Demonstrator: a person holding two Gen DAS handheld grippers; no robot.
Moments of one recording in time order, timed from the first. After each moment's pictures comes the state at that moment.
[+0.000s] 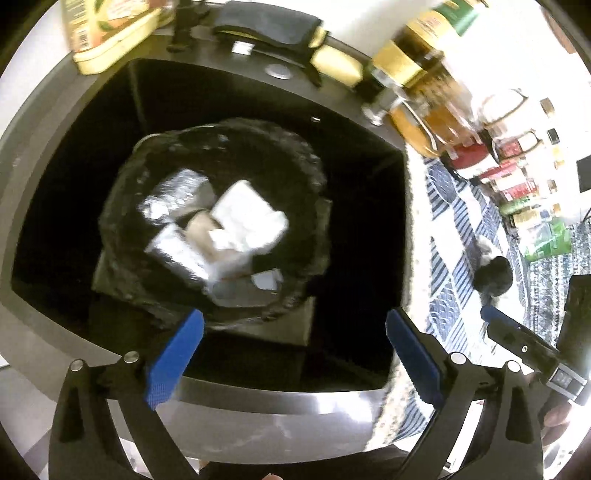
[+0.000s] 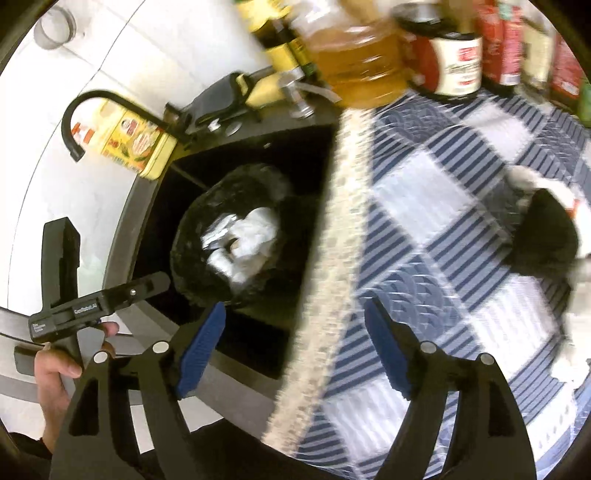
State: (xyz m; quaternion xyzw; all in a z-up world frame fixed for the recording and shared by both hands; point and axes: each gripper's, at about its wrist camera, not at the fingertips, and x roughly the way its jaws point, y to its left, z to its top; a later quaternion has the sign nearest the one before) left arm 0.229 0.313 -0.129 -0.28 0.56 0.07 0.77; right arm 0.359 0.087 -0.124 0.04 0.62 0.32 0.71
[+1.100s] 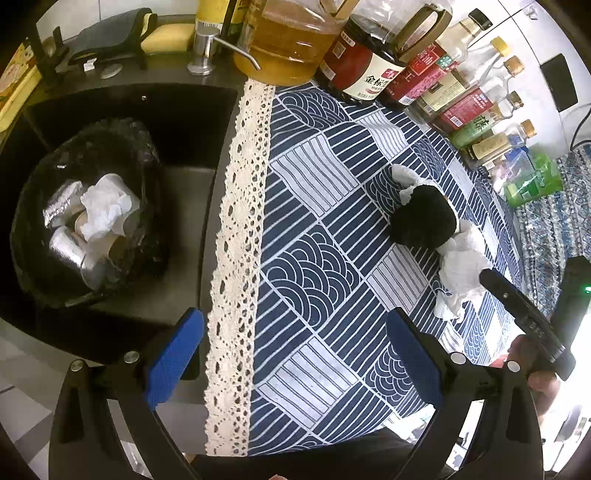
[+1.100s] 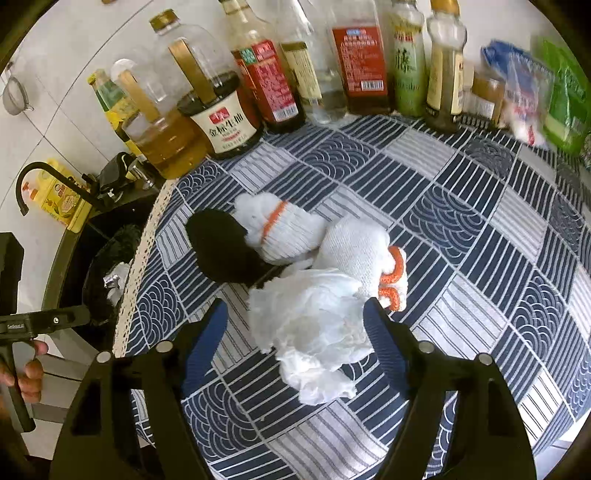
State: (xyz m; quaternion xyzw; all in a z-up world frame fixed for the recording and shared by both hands) left arm 0.292 0.128 -0.121 -0.23 0.60 0.02 0.77; right arm 0.394 -0.144 -0.132 0.03 0.56 0.21 0.80
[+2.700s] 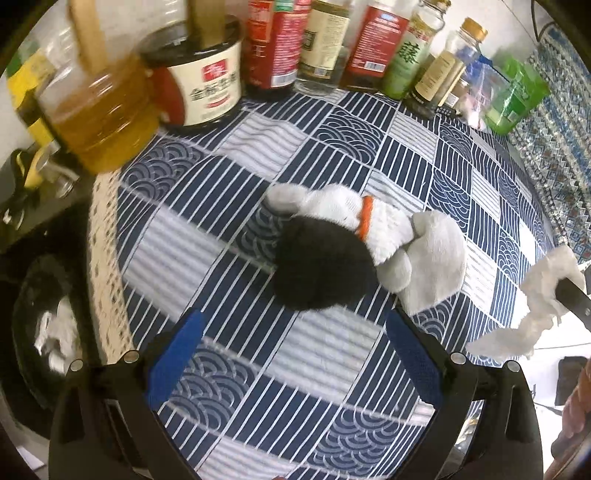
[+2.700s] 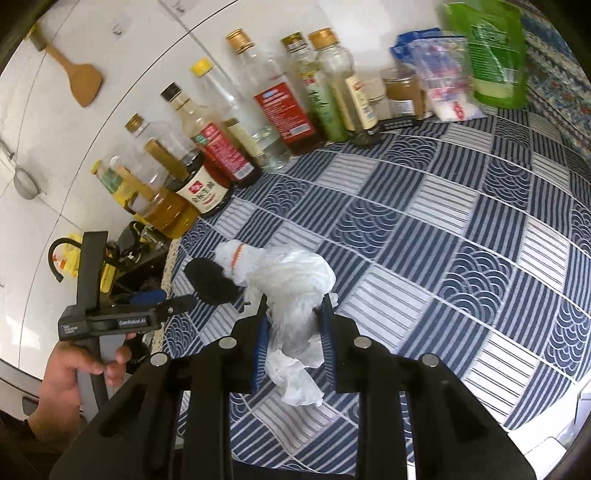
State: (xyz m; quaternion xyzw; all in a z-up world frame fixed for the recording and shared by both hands) left arm 0.403 -0.005 -0.131 -0.05 0.60 -0.05 0.80; right arm 0.374 -0.261 -0.080 0.17 0.52 0.18 0.82
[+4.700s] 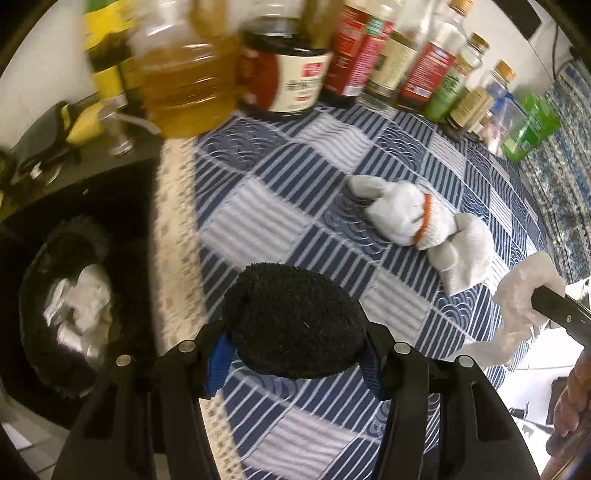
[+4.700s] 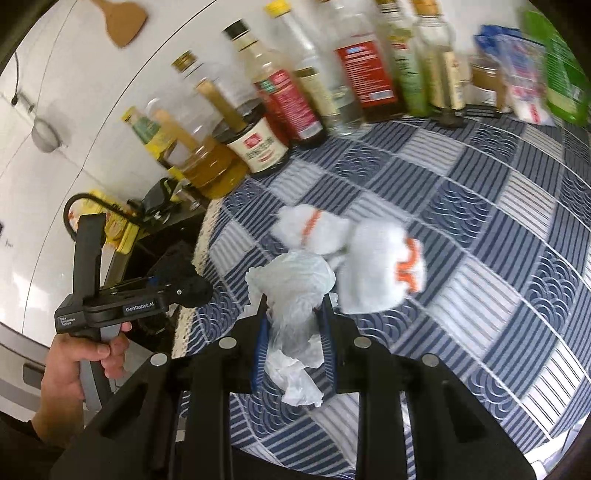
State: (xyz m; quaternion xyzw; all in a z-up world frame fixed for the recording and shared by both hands) left arm 0.358 0.077 -0.122 -0.09 0.58 -0.01 0.81; right arm 0.377 -0.162 -0.092 0.13 0.55 0.27 0.78
